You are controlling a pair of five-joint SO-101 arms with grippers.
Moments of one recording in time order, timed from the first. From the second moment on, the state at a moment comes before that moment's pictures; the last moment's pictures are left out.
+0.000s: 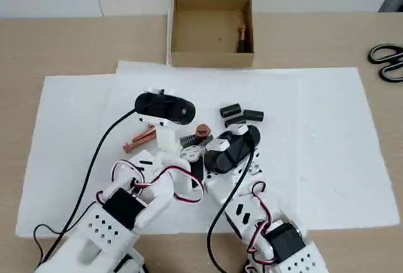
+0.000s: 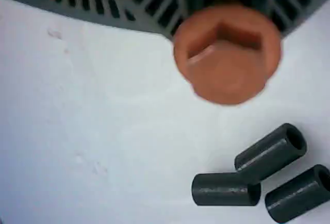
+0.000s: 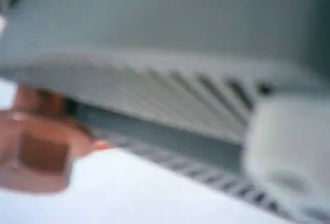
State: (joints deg) left arm 33.7 -56.4 62.4 41.0 32.1; right arm -34.3 -94.9 86.3 38.8 -2.9
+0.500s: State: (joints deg) left arm 30.4 -56.5 60.5 41.8 32.0; right arm -34.1 -94.9 86.2 38.8 -2.9
